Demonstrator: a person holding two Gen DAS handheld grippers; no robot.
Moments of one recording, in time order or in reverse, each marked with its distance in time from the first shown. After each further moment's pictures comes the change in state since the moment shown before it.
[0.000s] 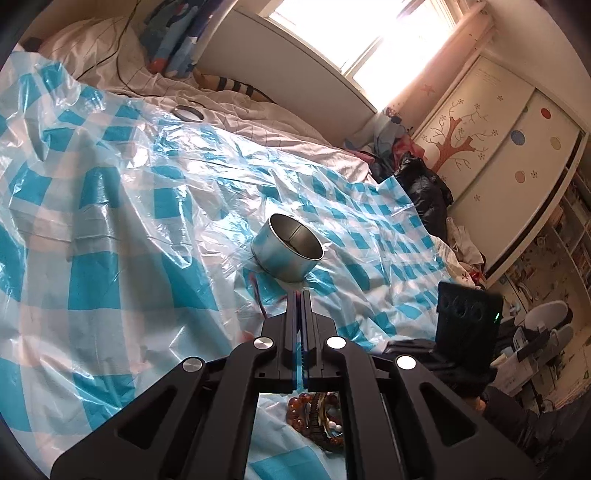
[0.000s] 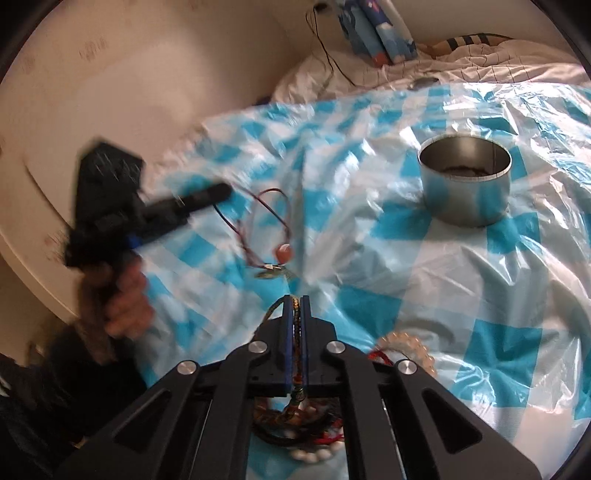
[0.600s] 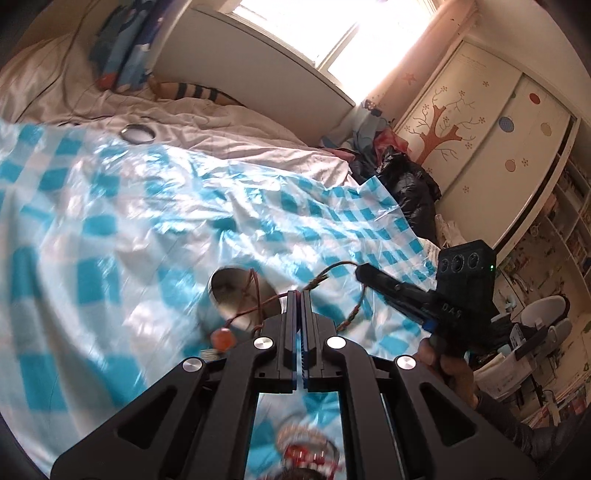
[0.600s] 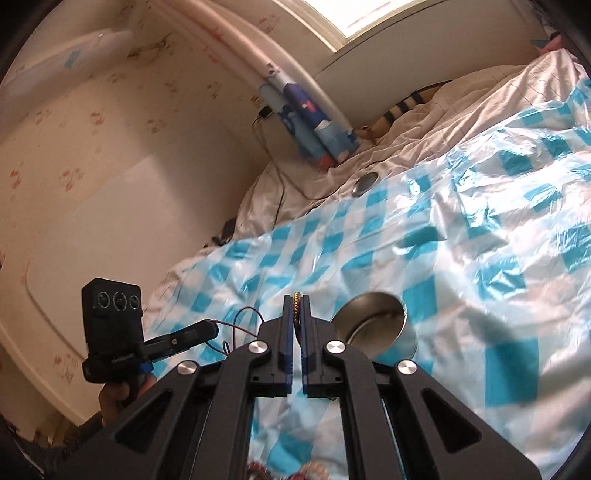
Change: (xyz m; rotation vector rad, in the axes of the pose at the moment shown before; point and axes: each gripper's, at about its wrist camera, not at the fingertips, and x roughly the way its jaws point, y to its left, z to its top) left arm 0.079 -0.053 0.083 0.072 0.029 -0.051; right arm -0.071 -0.085 0.102 0.167 -0.331 -0.080
